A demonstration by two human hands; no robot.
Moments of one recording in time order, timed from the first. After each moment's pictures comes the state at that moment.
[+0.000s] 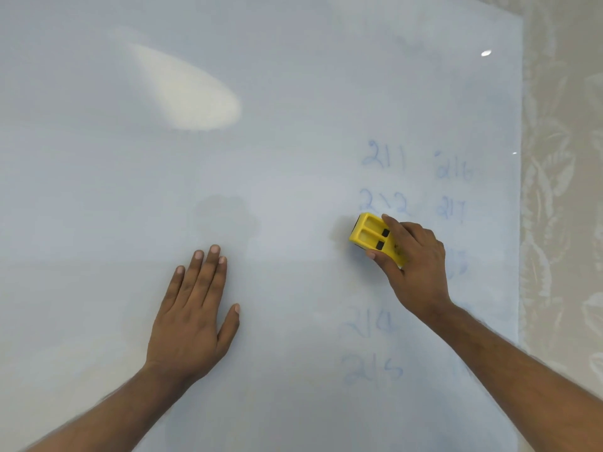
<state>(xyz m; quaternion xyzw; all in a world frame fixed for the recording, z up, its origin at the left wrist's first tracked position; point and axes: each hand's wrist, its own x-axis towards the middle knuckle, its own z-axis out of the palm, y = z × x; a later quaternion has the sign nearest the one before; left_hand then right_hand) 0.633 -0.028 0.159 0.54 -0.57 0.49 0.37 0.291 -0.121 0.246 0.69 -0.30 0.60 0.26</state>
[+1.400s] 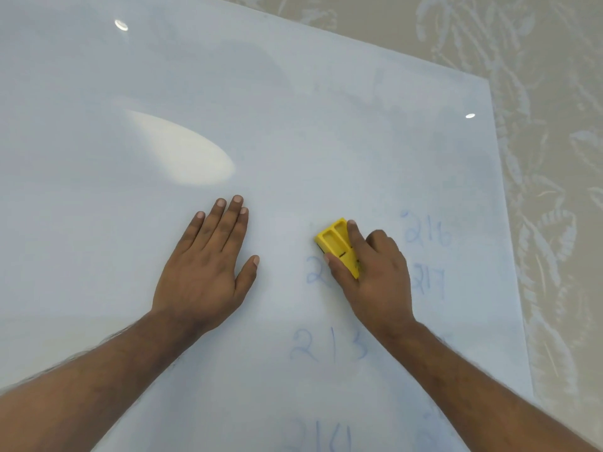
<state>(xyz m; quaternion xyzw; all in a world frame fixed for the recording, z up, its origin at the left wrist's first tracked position) 0.531 -0.110 0.336 0.50 -0.50 0.60 0.36 0.278 -0.184 0.343 0.64 -0.24 0.65 0.33</state>
